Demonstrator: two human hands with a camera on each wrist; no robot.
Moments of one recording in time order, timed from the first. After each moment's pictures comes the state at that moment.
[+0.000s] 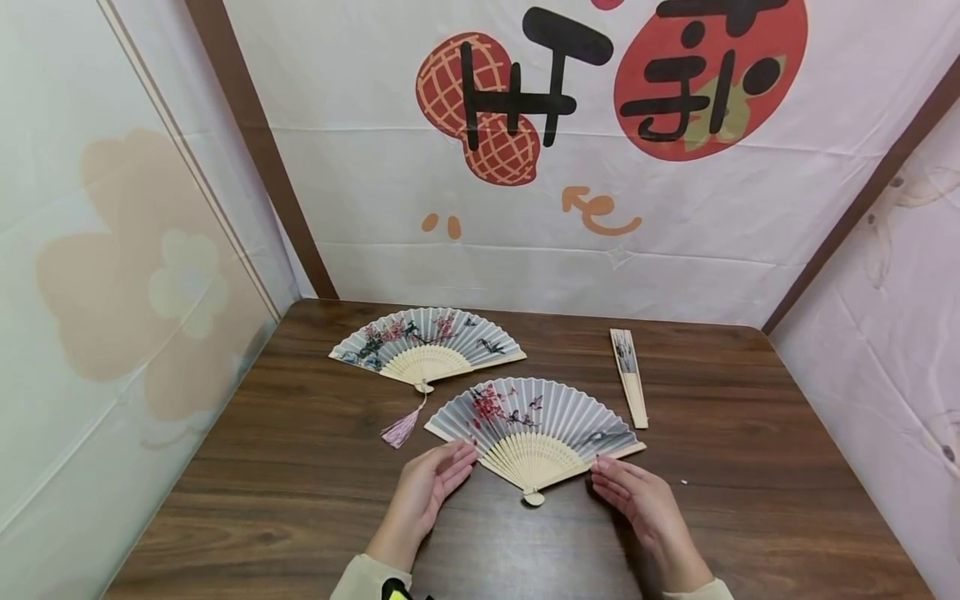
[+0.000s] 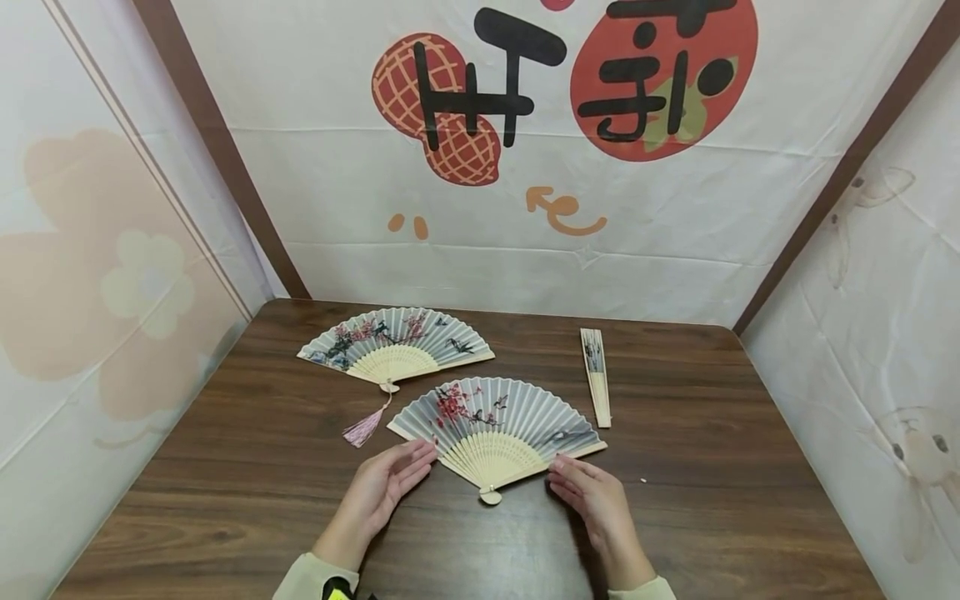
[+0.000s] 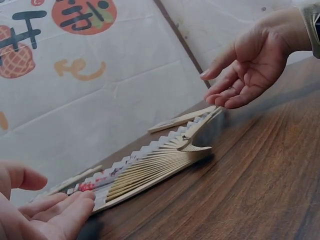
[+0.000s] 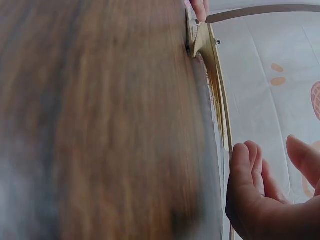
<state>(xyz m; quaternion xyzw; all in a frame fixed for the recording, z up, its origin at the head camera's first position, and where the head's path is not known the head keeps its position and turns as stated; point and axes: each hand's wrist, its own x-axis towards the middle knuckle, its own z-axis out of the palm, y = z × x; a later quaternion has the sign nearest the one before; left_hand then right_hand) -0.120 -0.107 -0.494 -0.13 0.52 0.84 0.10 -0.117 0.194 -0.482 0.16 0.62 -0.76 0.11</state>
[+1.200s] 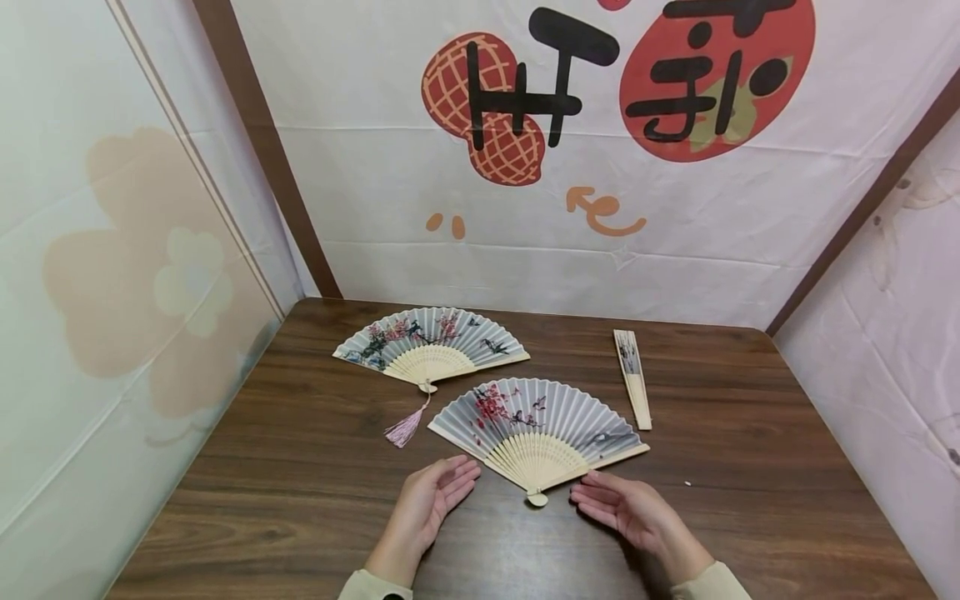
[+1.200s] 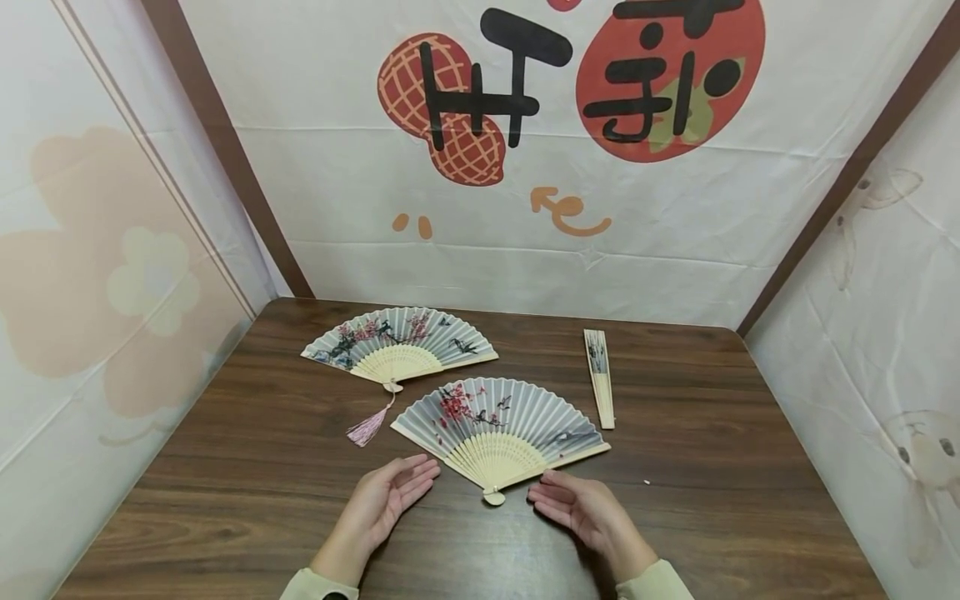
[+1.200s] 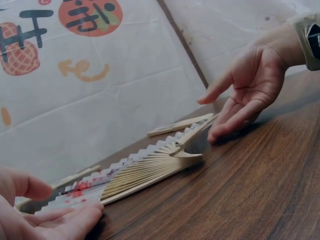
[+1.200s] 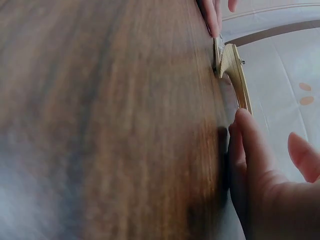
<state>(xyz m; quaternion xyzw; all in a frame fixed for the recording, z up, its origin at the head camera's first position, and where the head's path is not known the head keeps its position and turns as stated) -0.104 -0.112 -0.499 -0.12 0.51 0.84 0.13 -0.122 0.204 -0.496 0.09 0.51 -0.80 0.31</state>
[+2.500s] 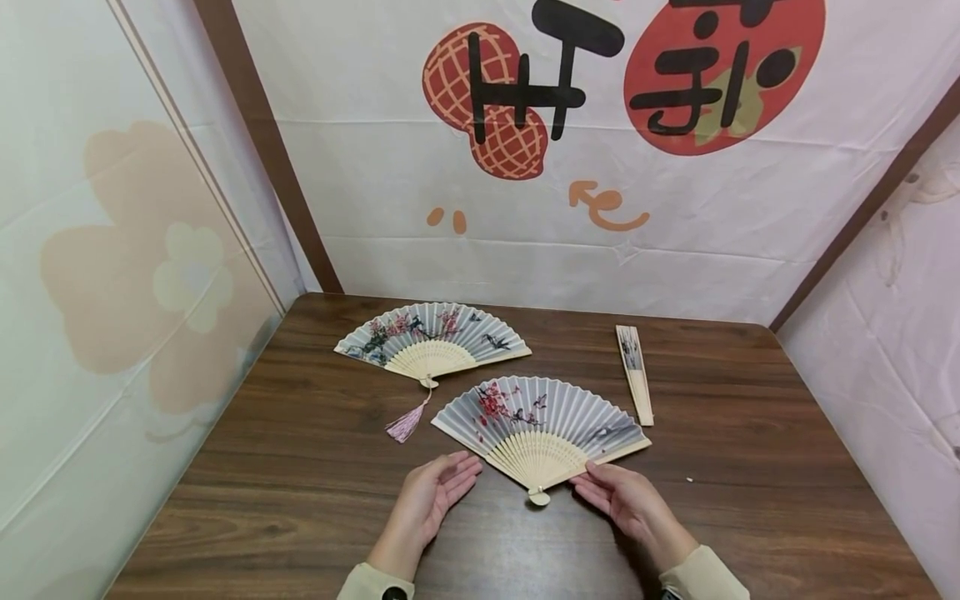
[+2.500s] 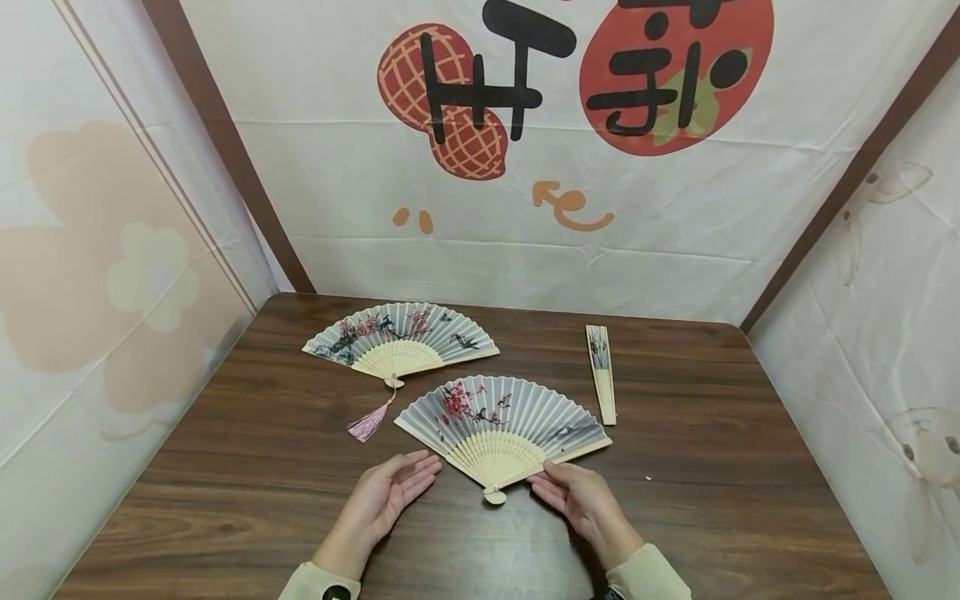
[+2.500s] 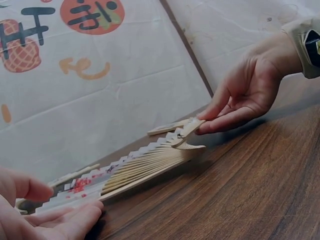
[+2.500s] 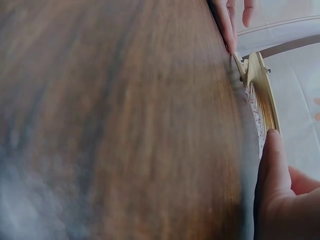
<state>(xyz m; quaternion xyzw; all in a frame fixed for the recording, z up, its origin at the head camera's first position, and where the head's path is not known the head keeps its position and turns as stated) -0.105 -0.111 -0.498 -0.13 0.50 0.85 0.13 -0.131 0.187 -0.502 0.13 0.50 -0.81 0.27</state>
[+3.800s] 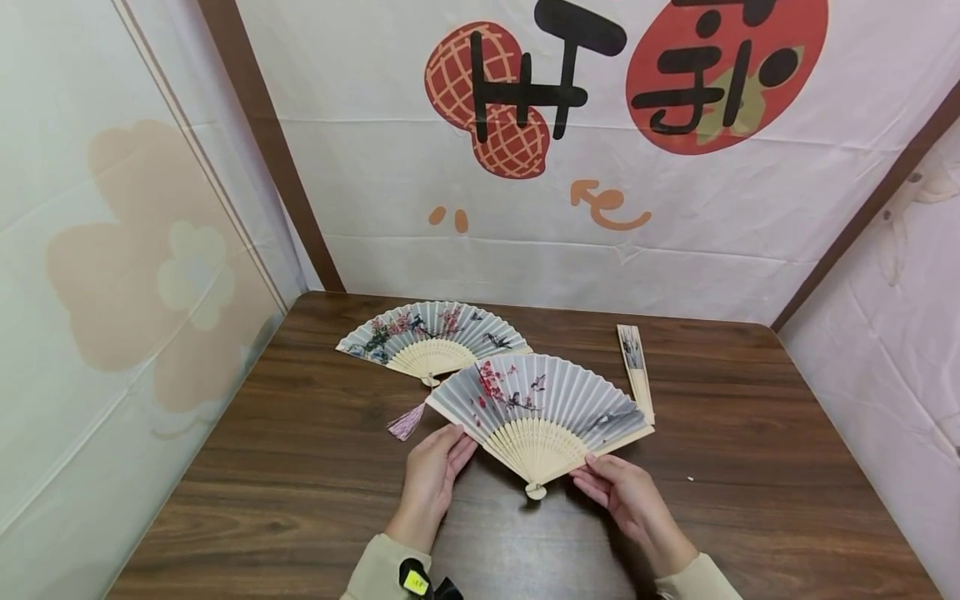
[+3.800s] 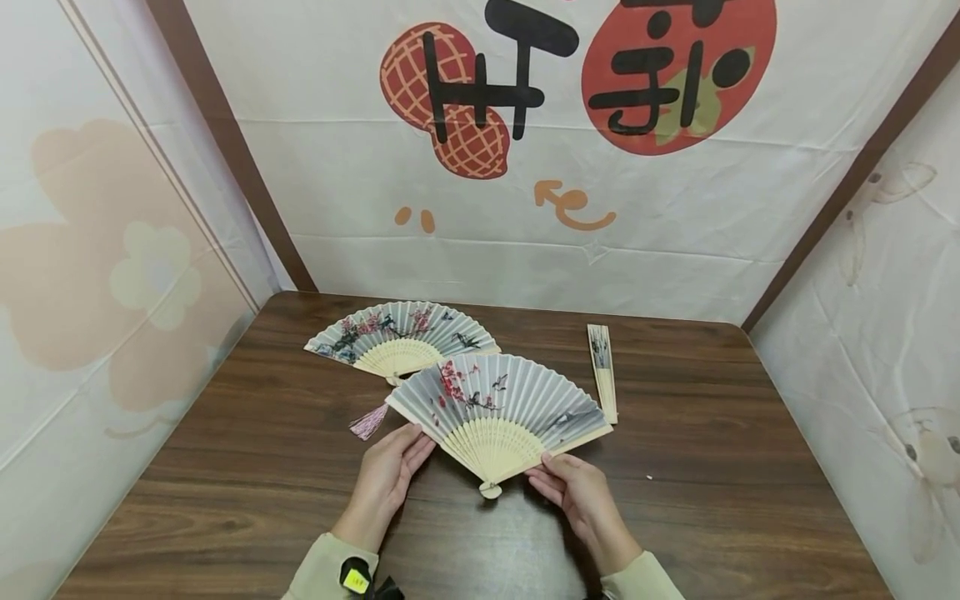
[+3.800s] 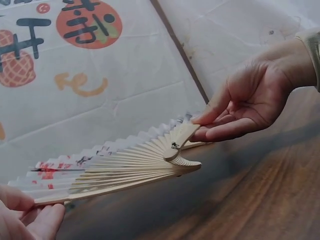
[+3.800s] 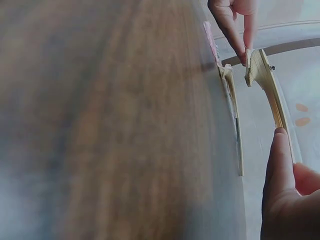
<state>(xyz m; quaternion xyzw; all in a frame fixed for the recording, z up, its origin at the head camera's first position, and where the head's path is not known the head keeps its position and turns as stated) -0.131 -0.094 -0.488 -0.19 0.45 0.87 0.00 -0.125 0.177 -0.482 0.11 0.53 -0.81 0.22</state>
